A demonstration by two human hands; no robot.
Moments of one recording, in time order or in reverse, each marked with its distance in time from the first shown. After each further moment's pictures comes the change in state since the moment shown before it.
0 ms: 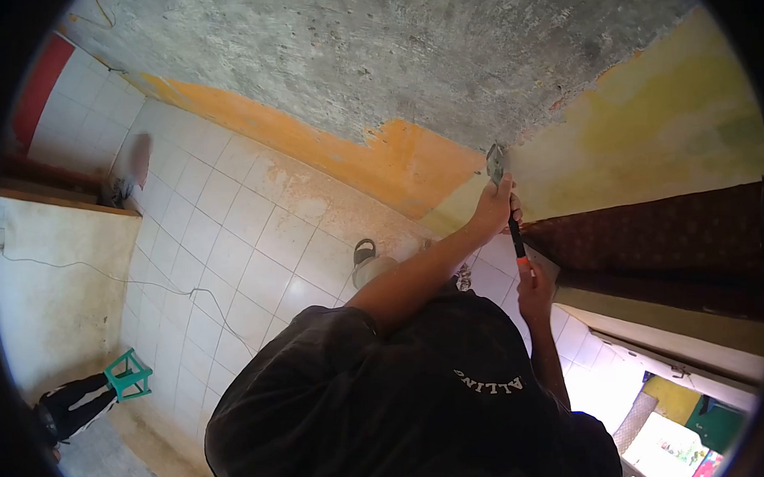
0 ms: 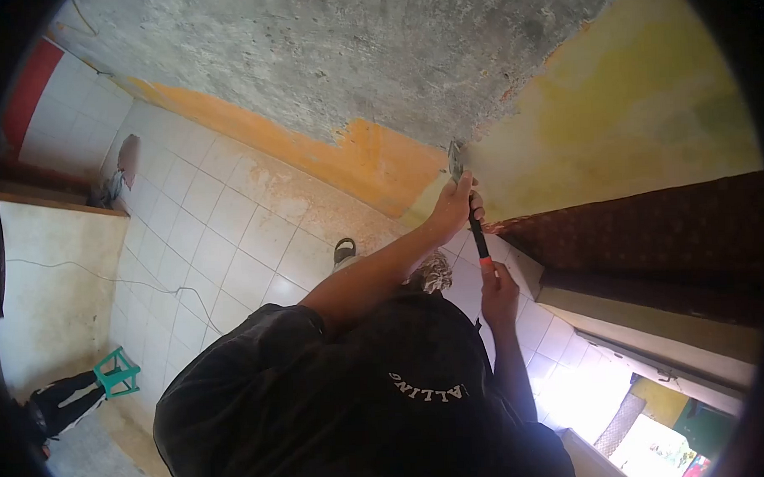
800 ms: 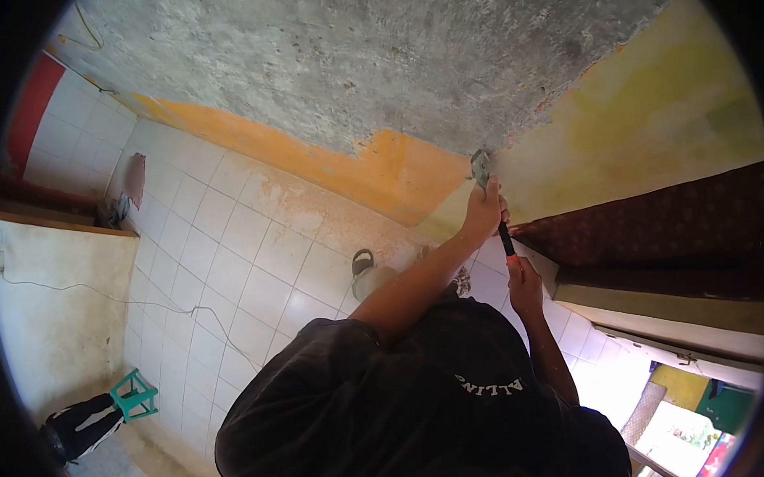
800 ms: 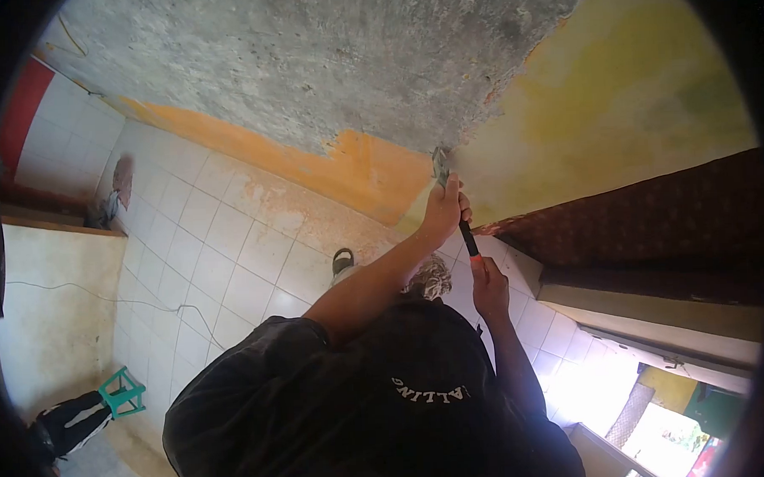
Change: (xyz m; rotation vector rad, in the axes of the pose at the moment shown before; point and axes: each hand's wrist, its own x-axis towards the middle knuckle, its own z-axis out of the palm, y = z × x) left_hand 0.007 -0.007 -0.003 0.037 0.118 0.082; right_hand 0.014 0.011 0.013 -0.109 -0.030 -0.105
